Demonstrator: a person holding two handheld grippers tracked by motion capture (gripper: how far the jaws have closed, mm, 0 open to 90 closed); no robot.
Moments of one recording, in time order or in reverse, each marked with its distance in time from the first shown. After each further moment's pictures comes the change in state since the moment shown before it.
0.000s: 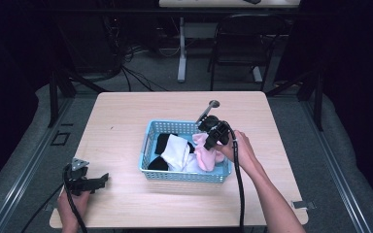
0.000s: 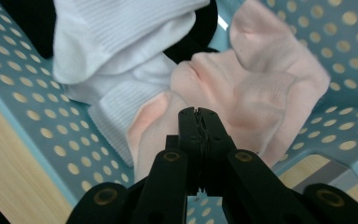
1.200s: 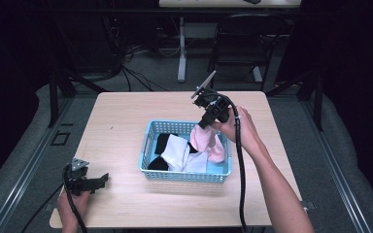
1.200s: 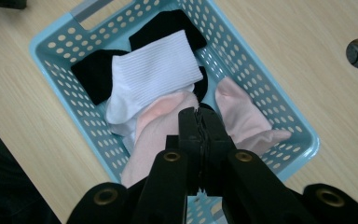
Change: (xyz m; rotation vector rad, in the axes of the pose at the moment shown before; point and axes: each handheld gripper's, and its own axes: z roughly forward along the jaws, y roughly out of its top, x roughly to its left) left arm 0.000 0.000 0.000 0.000 0.000 0.000; right arm 0.011 0.036 -0.088 -0.111 -0.011 -0.042
